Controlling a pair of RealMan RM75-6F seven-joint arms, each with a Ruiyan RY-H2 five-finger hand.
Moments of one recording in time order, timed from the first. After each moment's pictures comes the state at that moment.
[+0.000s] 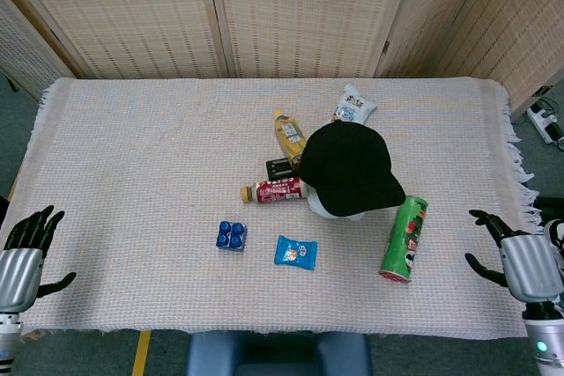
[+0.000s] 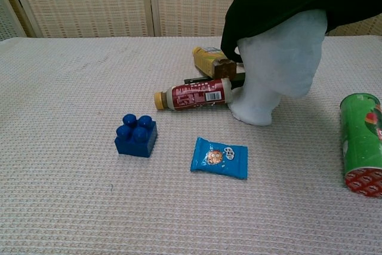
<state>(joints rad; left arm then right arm) -0.11 -1.11 -0.05 -1.64 1.50 1.48 0.12 0.08 -1.10 0.08 -1.64 -1.58 1.54 -0.04</state>
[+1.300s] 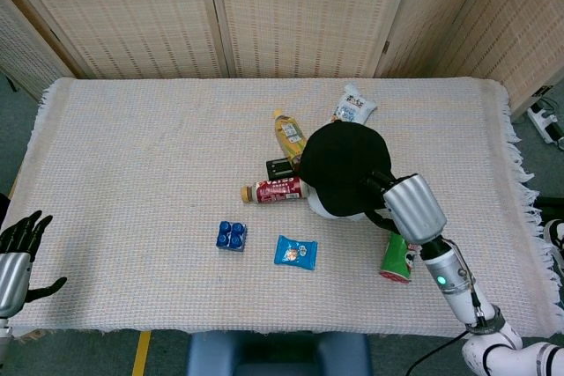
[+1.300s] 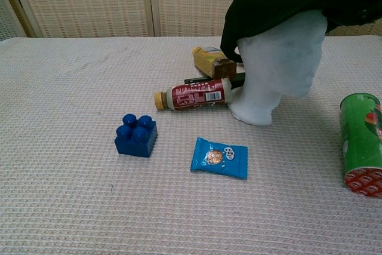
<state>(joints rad) -0.09 -1.09 -0.04 -1.63 1.47 1.47 0.06 0.46 -1.28 0.24 -1.68 -1.64 1.33 -0.19</state>
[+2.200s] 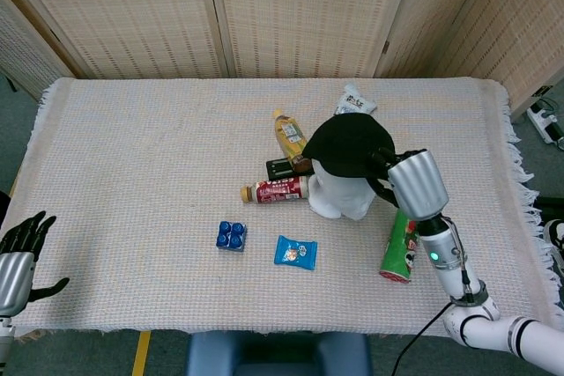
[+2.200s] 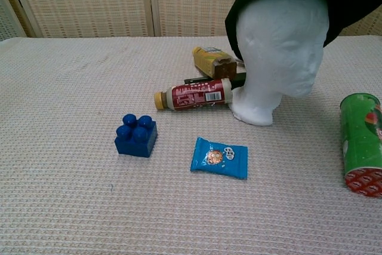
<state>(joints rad) -0.10 -1.09 -0.04 -1.64 1.46 1.45 0.07 0.54 -1.39 0.32 -1.48 -1.62 1.44 -0.22</state>
